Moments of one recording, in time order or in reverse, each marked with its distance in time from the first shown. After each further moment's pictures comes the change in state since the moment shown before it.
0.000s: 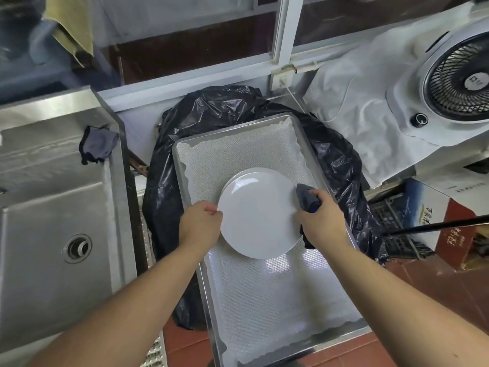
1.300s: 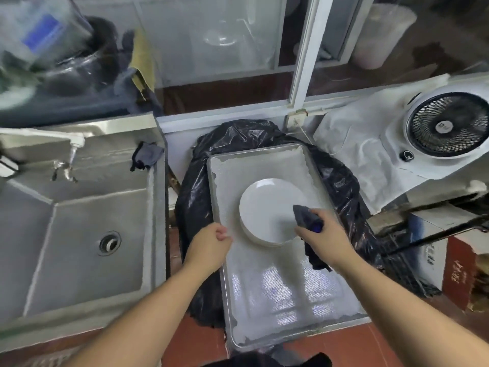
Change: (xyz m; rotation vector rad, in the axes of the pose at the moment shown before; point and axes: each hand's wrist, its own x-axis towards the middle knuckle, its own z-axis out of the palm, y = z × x) left_hand -0.095 -0.051 -0.047 0.061 -0.037 0.124; right_hand -0.096 -0.007 -0.036 0.042 -0.172 -0.198
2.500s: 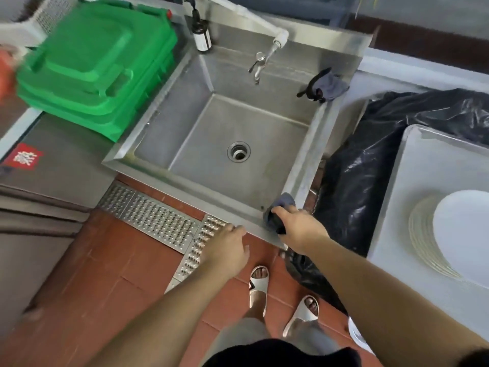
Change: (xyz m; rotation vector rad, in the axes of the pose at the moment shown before) left_hand -0.132 -0.265 -0.114 0.406 0.094 -0.322; right_hand -0.065 -0.050 0.392 -1.101 -0.869 -0.751
